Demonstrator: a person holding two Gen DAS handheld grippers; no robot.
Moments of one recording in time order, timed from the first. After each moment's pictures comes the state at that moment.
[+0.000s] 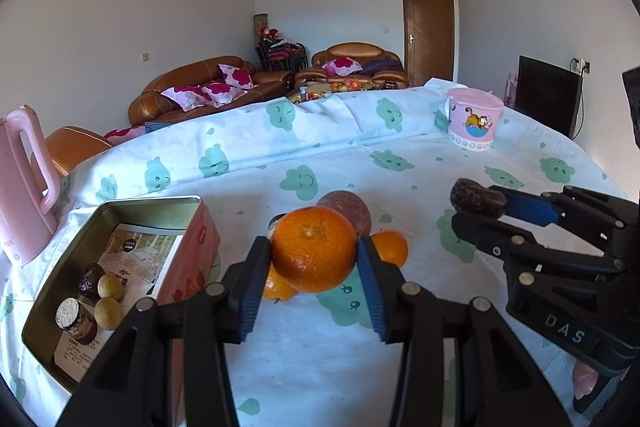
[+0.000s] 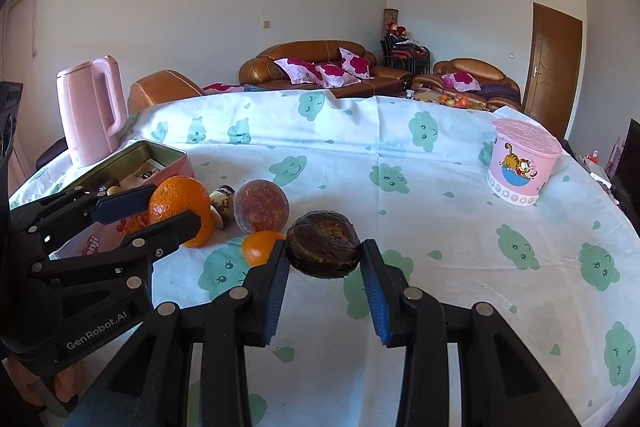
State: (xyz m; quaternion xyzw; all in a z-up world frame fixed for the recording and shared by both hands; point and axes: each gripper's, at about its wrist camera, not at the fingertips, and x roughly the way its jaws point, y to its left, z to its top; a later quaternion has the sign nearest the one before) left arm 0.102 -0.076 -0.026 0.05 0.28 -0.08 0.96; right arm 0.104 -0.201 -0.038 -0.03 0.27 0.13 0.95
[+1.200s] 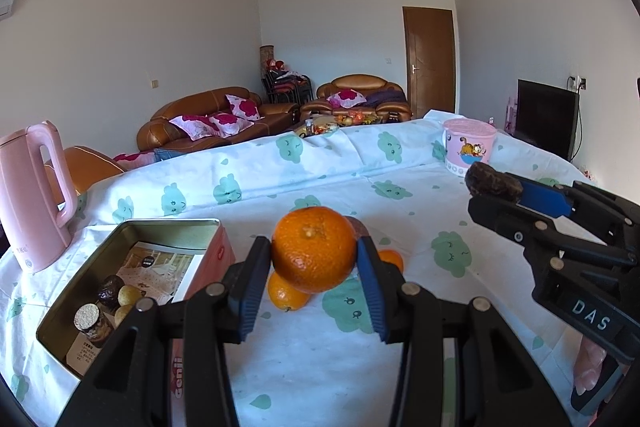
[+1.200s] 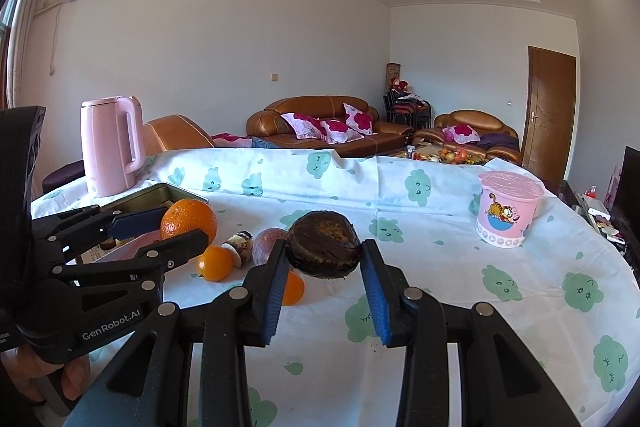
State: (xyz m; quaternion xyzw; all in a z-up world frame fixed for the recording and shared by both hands) left arm 0.074 -0.069 -0.014 0.05 0.22 -0.07 0.97; right arm 0.068 -0.206 -0.021 -0.03 0.17 0.14 0.98
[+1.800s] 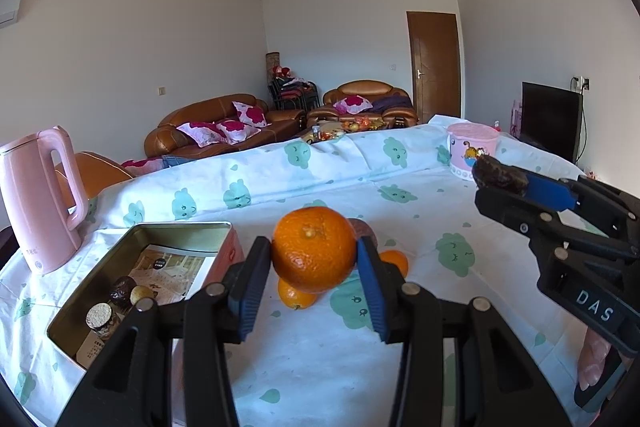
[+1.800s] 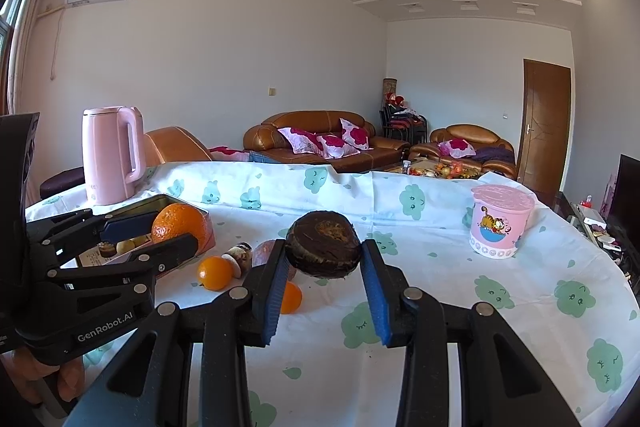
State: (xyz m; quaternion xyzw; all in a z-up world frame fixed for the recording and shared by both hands) left arm 0.066 -0.067 -0.011 0.05 0.21 -0.06 0.98; right arm 0.060 -0.207 -0.017 -0.03 0.14 0.14 0.98
